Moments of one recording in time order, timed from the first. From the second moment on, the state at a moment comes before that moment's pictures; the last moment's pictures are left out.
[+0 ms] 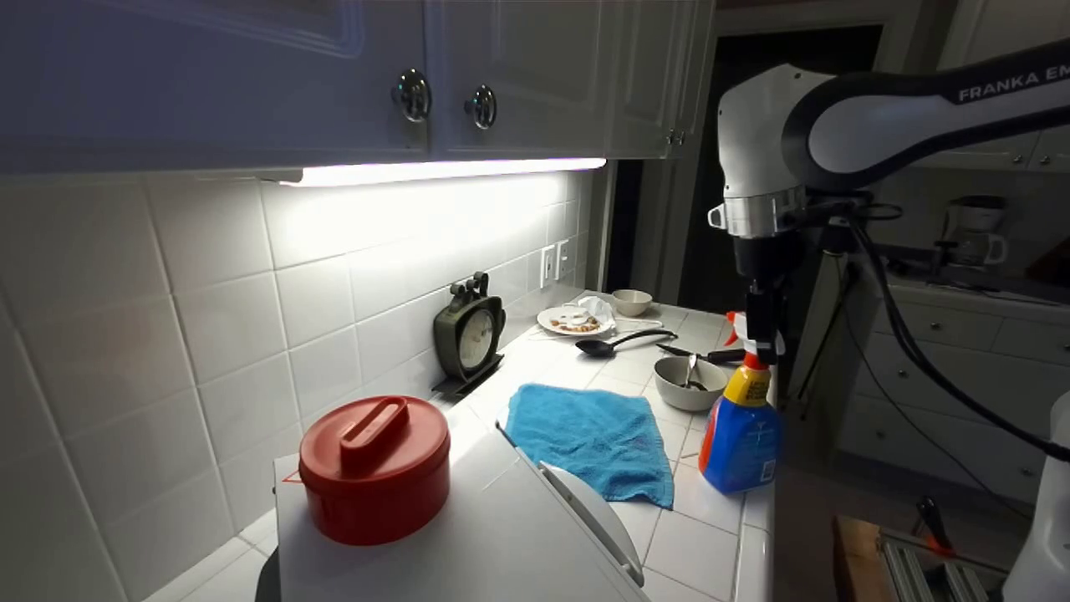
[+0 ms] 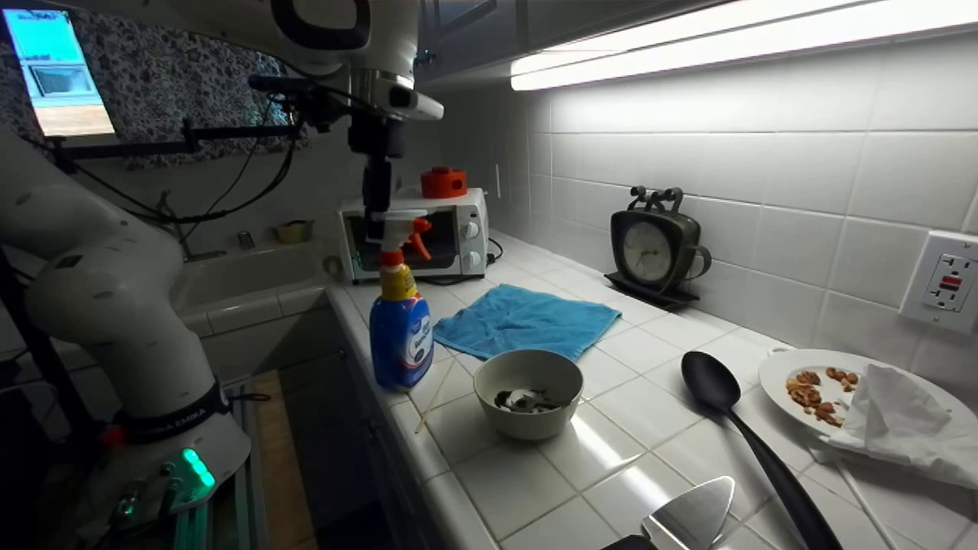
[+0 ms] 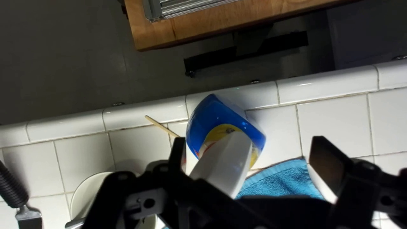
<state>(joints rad) -0.14 -0.52 -0.06 -2.35 -0.16 1.60 0.07</state>
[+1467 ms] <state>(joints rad) -0.16 -0.53 -0.04 -2.42 -0.23 1.81 0.31</state>
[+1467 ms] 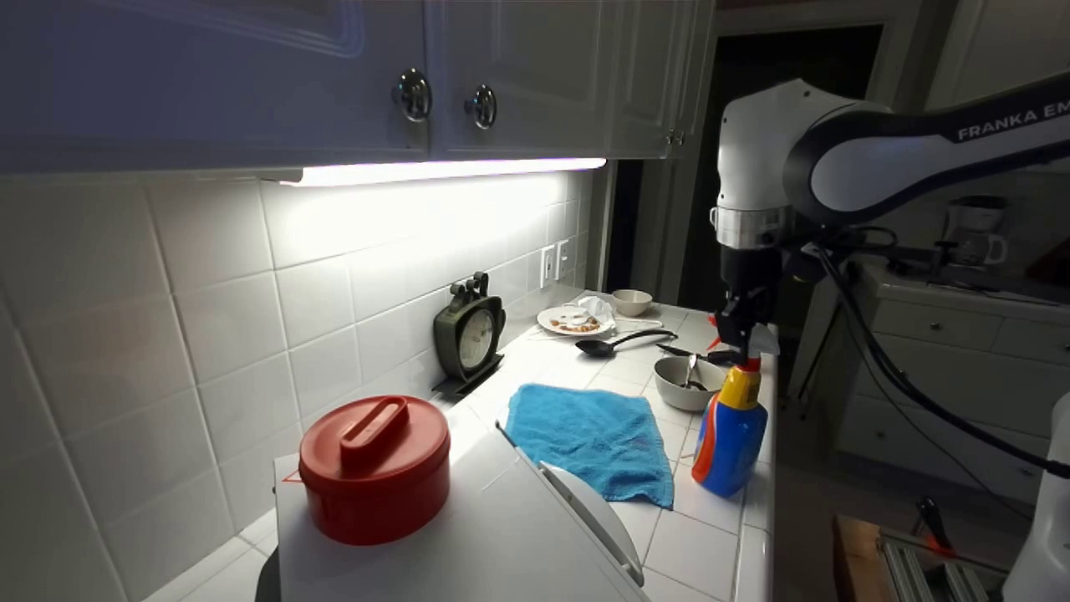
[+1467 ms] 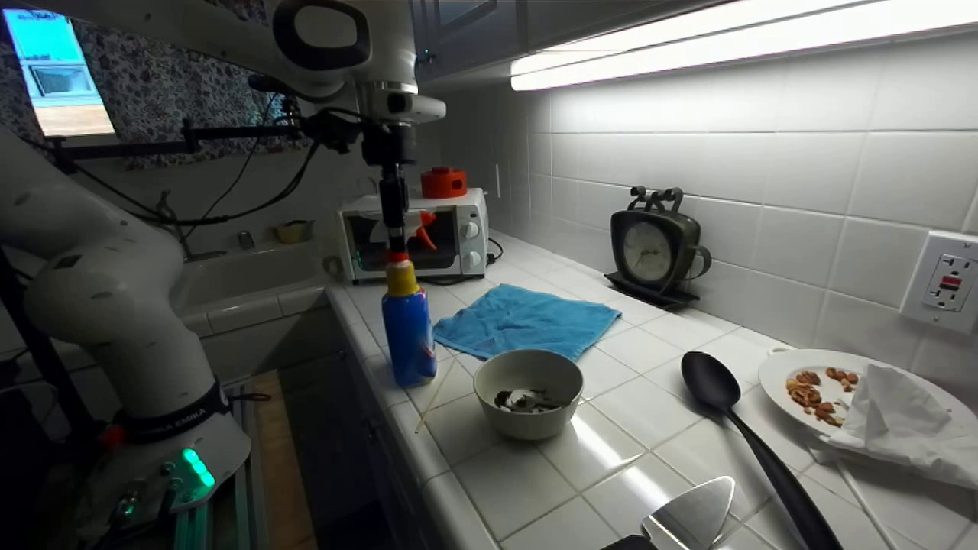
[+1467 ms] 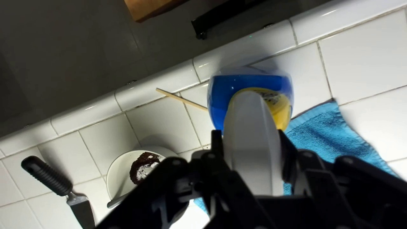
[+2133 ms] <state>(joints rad) -0.22 -0.54 -0.08 -2.40 -0.19 1.72 0.39</state>
